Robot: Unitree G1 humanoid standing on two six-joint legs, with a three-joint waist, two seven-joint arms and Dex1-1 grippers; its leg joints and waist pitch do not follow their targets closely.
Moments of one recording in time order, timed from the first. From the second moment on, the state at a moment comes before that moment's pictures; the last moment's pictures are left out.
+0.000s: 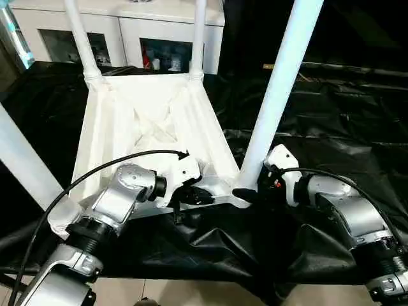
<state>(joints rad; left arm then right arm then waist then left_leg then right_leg) -0.55 0.35 -0.34 0.40 0.00 0.24 -1.17 -0.42 -0.45 0.21 0.27 0.17 0.35 0.92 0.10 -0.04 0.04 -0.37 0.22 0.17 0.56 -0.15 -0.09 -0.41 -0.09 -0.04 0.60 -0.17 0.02</state>
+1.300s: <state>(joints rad) -0.68 0.08 -0.32 0.65 0.14 0.28 -0.71 -0.58 -0.08 0.03 0.63 0.09 0.32 0.21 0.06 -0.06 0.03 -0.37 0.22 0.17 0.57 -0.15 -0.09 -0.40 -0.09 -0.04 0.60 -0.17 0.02</state>
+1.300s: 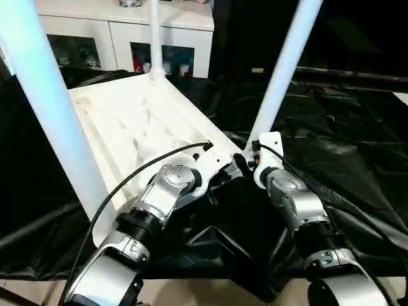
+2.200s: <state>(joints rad) -0.53 0.35 -0.32 0.44 -0.01 0.17 -1.18 -0.42 -0.44 0.21 0.35 0.17 0.32 0.97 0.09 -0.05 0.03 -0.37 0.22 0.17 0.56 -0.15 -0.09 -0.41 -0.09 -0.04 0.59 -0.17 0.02</state>
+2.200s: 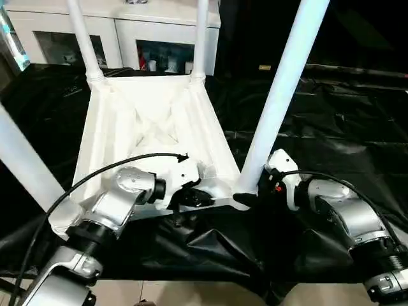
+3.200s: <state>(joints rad) -0.70 0.09 -0.31 0.69 0.13 0.26 -0.71 -0.58 -0.07 -0.01 0.65 0.14 0.32 0.21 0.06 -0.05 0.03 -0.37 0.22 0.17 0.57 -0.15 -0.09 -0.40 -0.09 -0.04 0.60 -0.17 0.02</state>
